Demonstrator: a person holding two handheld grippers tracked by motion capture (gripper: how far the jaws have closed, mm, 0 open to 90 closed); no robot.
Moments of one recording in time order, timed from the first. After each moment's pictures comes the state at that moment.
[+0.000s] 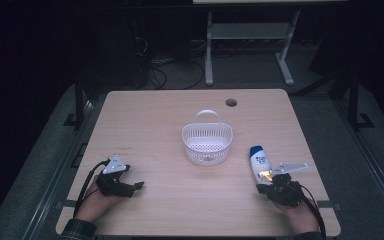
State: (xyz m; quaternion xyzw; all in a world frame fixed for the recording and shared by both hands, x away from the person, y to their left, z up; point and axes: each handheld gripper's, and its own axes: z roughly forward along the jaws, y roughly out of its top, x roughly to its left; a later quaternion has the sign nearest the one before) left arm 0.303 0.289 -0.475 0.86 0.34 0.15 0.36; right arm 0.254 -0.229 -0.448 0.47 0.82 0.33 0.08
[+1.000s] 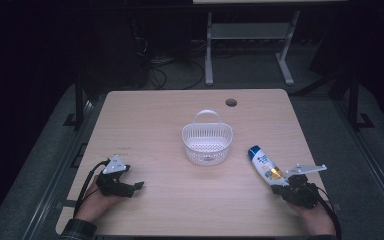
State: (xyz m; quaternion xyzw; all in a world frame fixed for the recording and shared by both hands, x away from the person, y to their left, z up) left arm 0.303 0.289 -0.475 0.86 0.34 0.15 0.36; right arm 0.250 -0.267 -0.448 0.49 0.81 0.32 0.08
